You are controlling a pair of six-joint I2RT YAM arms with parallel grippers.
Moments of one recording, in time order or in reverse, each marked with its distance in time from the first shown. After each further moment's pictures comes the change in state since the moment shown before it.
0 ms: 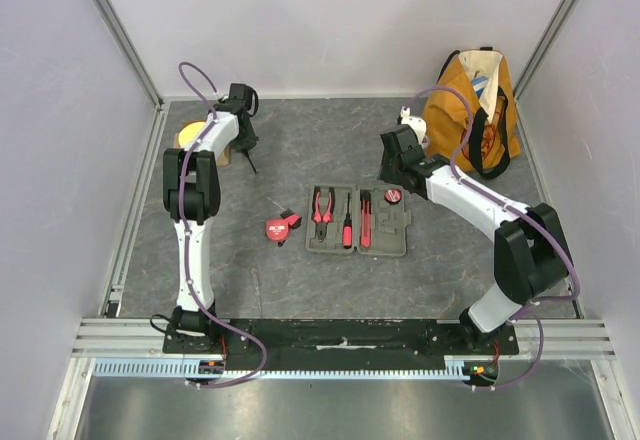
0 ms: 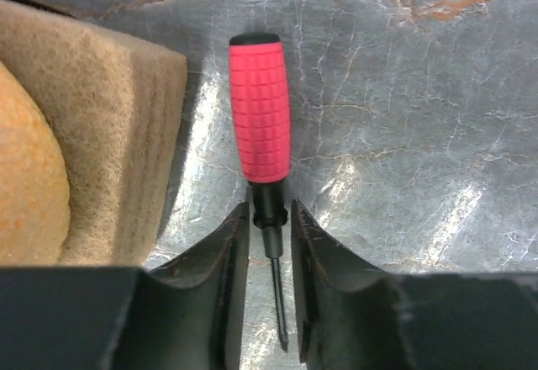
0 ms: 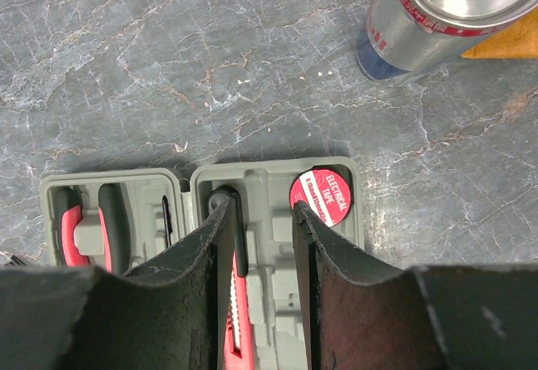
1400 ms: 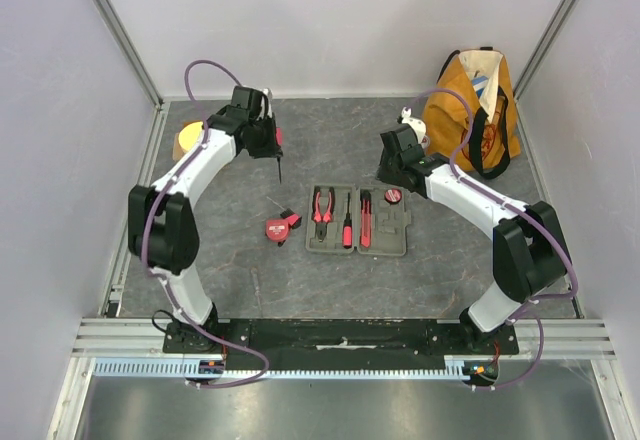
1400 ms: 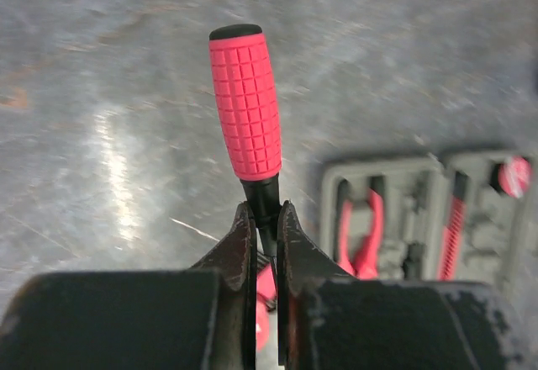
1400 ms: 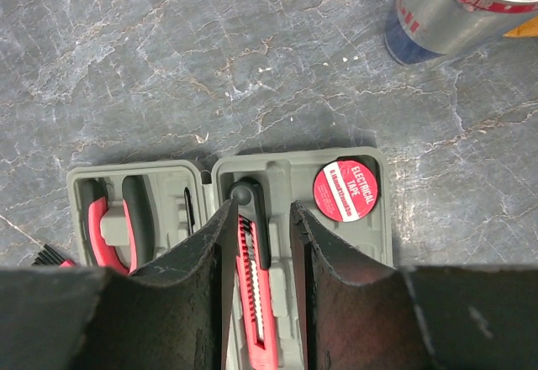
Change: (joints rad) left arm -0.137 -0.496 -0.393 0.046 0.361 0.118; right arm -0.007 0.014 0.007 -0.003 -0.060 0.061
